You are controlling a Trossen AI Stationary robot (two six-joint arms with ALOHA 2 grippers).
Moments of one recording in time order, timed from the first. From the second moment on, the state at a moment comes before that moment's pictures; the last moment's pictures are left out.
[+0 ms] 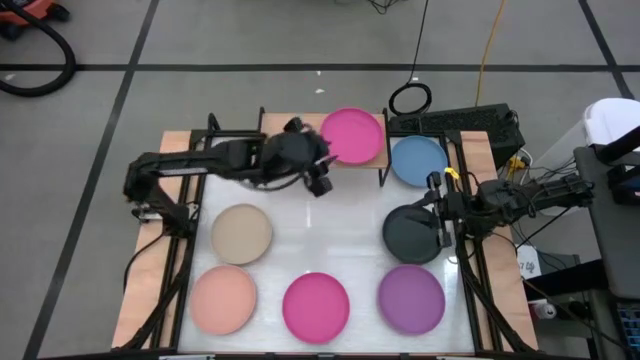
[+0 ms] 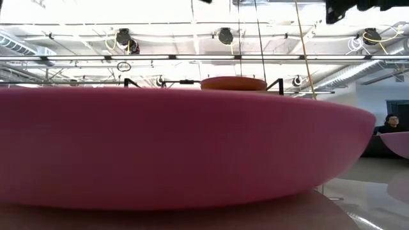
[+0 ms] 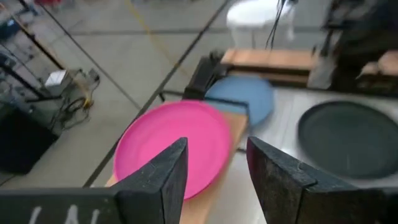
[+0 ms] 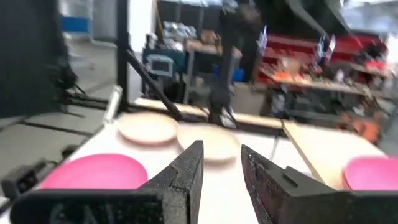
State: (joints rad) left arm 0.01 1.63 1.76 -0.61 -0.50 0.03; right arm 0.22 0.43 0.43 -0.04 0.15 -0.11
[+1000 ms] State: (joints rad) left arm -0.25 1.37 0.72 0.35 -0.70 -0.29; right arm 0.22 0.65 0.43 -0.02 0.32 -0.07
